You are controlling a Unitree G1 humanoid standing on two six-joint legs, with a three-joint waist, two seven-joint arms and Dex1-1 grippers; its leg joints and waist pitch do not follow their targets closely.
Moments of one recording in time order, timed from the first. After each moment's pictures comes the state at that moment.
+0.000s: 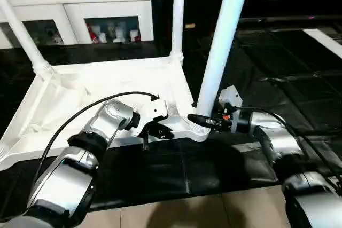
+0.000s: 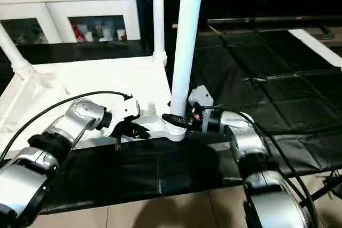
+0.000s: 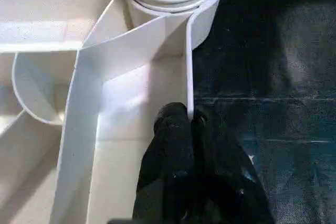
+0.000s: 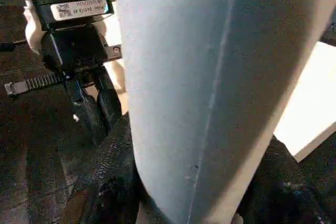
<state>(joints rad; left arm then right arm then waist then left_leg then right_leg) -0.82 0.29 -0.33 1.00 0.12 -0.04 -1.21 -0.63 -0.26 0.10 0.91 0.18 -0.18 1.12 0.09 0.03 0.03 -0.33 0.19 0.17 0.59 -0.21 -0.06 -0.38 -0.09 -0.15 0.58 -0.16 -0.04</state>
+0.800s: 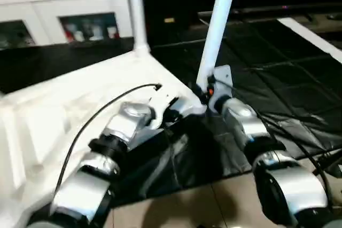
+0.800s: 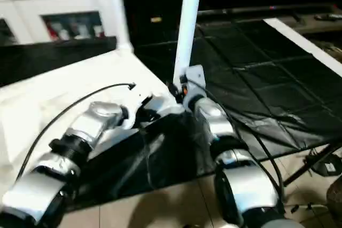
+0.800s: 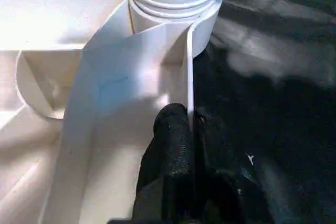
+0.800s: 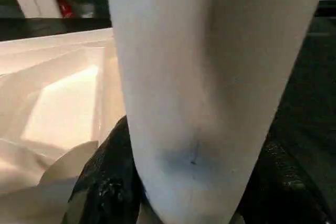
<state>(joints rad) -0.76 0.11 -0.19 0.73 0.08 0.41 -0.73 -0.86 -0.07 -0.03 1.12 0.14 -0.10 0.36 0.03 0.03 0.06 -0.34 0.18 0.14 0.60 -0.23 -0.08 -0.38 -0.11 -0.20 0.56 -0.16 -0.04</state>
